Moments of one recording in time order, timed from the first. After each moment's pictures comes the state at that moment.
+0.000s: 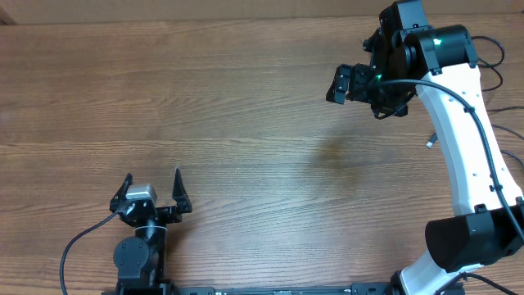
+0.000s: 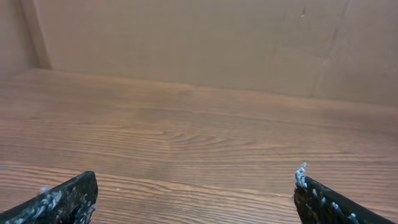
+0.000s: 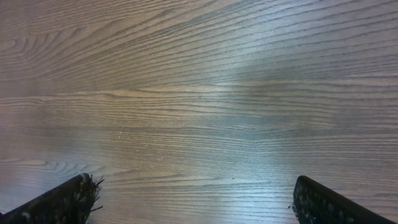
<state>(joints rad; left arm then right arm) 0.01 0.02 0.01 -0.08 -0.06 -0.10 0.18 1.81 1.94 -1.44 -0.25 0.31</state>
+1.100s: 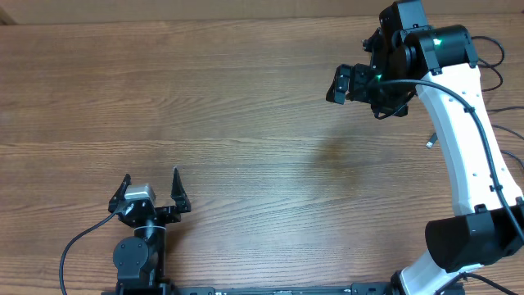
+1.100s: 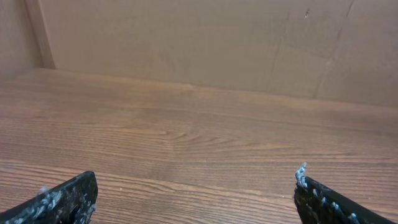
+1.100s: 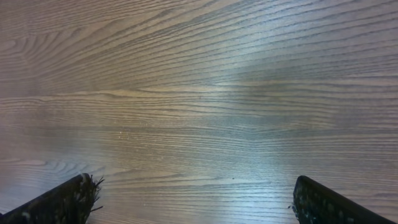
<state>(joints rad) 0.02 0.02 0.01 -0.08 -0.06 -0.10 0.18 1.81 1.94 -1.44 -0.25 0.31</state>
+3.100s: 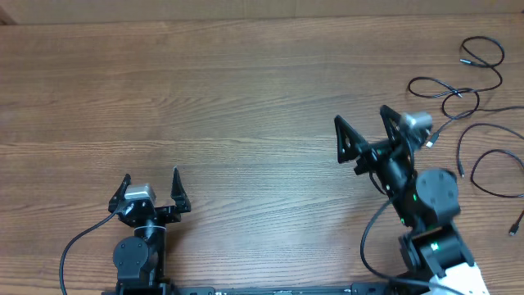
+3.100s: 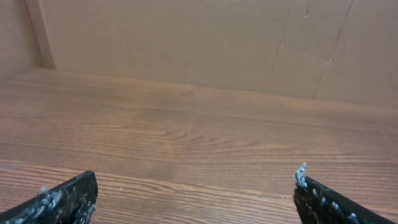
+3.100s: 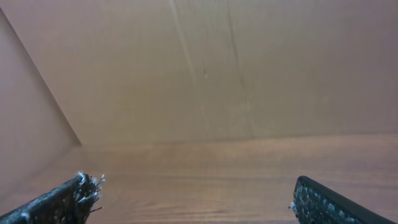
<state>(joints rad) 0.02 0.01 0.01 -0.07 -0.06 -0.10 0.32 0.72 0.45 0.28 -0.03 0.30</state>
